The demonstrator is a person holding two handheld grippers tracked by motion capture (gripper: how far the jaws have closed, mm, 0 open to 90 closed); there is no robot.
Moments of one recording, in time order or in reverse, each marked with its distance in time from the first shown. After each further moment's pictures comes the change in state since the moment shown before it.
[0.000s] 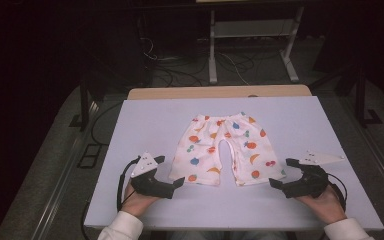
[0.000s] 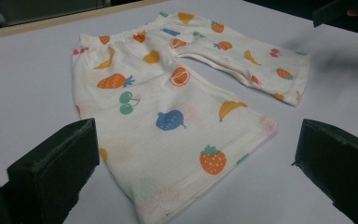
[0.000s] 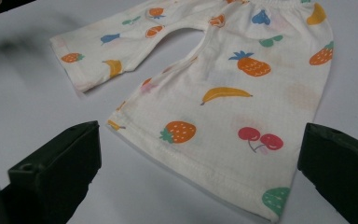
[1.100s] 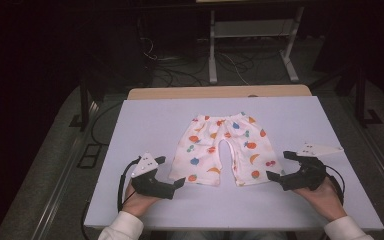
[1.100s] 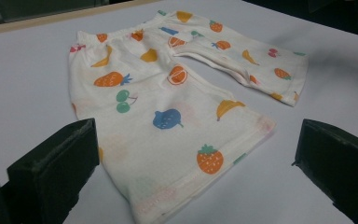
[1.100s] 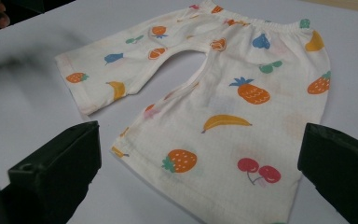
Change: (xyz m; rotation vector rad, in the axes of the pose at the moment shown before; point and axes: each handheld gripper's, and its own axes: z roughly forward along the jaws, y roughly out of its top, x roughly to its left) left arm -0.001 -0.001 0.001 0.003 -0.007 -0.011; right arm 0.001 0.025 0.001 -0.013 0.005 -0.012
